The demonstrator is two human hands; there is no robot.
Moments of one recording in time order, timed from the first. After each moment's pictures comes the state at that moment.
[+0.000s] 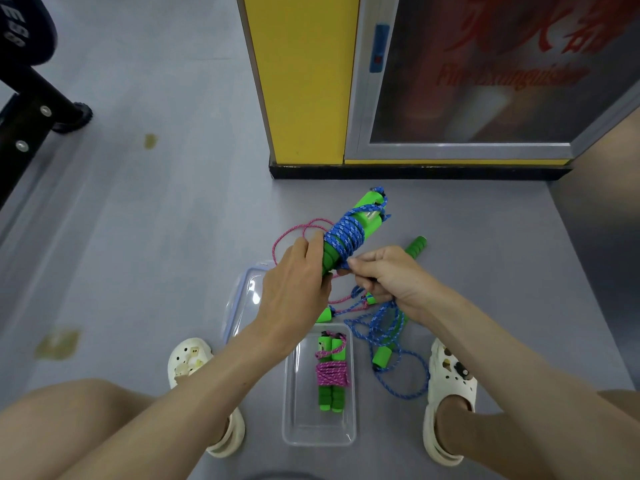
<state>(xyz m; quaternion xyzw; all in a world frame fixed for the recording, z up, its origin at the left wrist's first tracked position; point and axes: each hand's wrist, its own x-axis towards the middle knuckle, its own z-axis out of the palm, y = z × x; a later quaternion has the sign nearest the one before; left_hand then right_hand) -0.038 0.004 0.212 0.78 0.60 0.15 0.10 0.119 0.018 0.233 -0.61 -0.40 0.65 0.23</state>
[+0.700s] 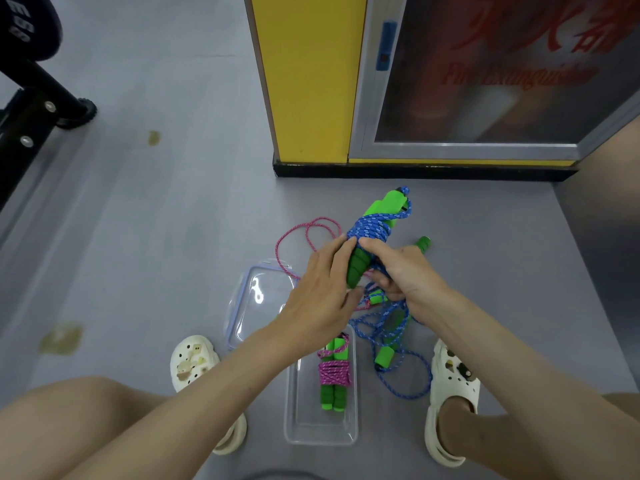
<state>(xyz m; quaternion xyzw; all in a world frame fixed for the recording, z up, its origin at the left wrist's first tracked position) -0.030 -0.003 0.194 0.80 0.48 0.22 0.28 0.117 0.019 0.235 -0.67 -0.32 0.60 0.29</state>
